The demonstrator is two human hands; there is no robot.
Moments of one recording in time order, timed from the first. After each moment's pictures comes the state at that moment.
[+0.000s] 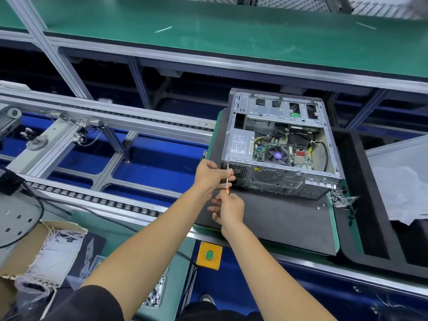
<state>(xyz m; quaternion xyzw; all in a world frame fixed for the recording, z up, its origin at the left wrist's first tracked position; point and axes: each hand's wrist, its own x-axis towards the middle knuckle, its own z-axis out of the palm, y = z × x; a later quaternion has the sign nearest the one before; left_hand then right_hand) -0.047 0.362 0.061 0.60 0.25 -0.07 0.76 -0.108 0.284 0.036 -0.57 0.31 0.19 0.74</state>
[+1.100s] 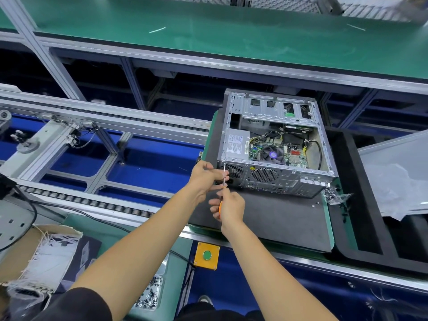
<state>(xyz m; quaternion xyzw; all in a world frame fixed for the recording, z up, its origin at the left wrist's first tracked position) -0.049 0.371 0.059 0.58 0.23 -0.09 0.77 -0.105 0.277 0.042 -0.58 0.31 0.16 0.73</state>
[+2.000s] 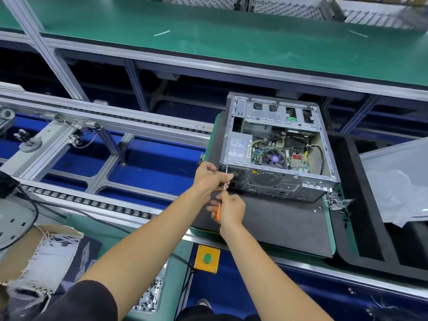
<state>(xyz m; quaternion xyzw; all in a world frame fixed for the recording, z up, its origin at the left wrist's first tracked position) -0.044 0.365 0.060 0.61 0.24 -0.07 0.75 -0.106 0.285 0.044 -0.57 0.32 0.15 0.74</state>
